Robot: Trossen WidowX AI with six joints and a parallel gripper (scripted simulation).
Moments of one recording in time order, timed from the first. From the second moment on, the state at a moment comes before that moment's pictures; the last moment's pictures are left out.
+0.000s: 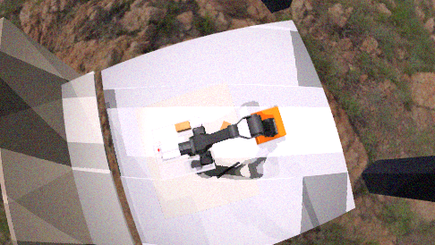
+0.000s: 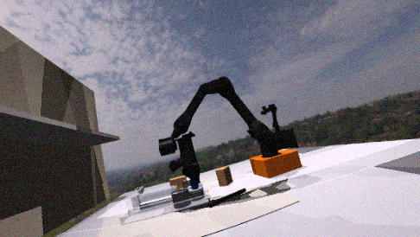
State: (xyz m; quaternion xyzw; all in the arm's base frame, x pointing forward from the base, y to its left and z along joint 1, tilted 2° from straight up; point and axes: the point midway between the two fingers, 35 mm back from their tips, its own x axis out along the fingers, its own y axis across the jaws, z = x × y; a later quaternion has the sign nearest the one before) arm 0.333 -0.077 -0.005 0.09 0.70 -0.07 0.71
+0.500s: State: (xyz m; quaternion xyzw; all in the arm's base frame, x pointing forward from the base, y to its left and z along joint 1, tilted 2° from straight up) arm 0.331 -0.076 -0.004 0.09 0.70 -0.07 0.71
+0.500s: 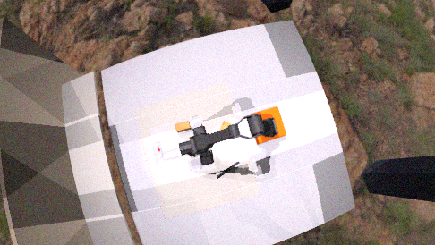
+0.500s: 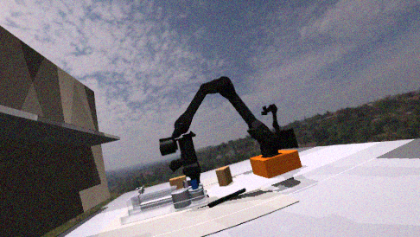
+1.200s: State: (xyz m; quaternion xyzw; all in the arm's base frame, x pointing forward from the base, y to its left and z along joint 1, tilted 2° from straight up) arm 0.331 -0.076 -0.004 0.09 0.70 -0.07 0.71
